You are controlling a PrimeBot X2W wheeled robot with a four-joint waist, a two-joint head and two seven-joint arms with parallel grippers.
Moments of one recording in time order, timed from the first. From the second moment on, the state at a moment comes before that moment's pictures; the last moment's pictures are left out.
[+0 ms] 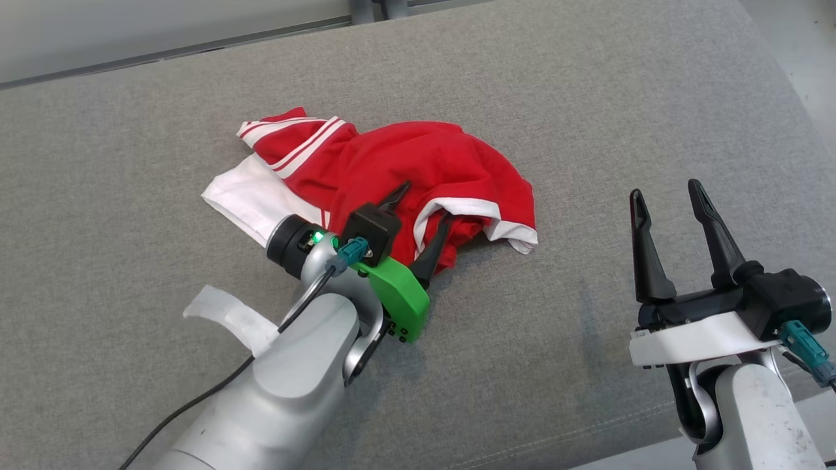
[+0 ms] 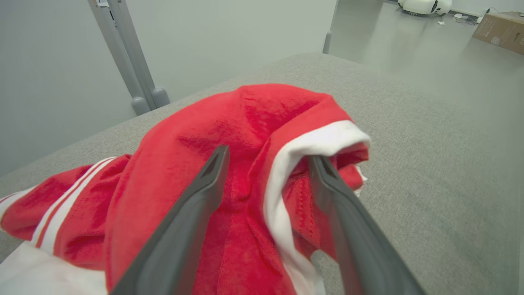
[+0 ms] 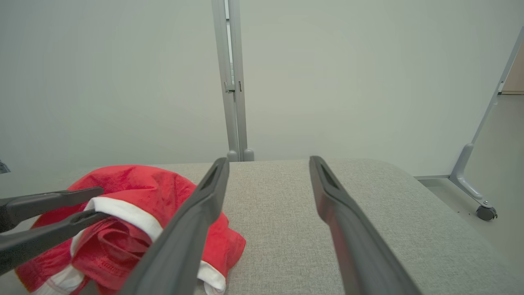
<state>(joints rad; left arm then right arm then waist) -0.76 0.05 -0.88 0.79 -0.51 -0.04 -0.26 -0.17 -0.05 0.01 0.00 0.09 0.13 -0.26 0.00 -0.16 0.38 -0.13</state>
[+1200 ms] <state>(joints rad) -0.64 0.15 -0.57 0.83 -0.53 0.02 -0.26 -0.11 -0.05 0.05 -0.01 0.05 0.13 -0.26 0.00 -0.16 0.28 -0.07</state>
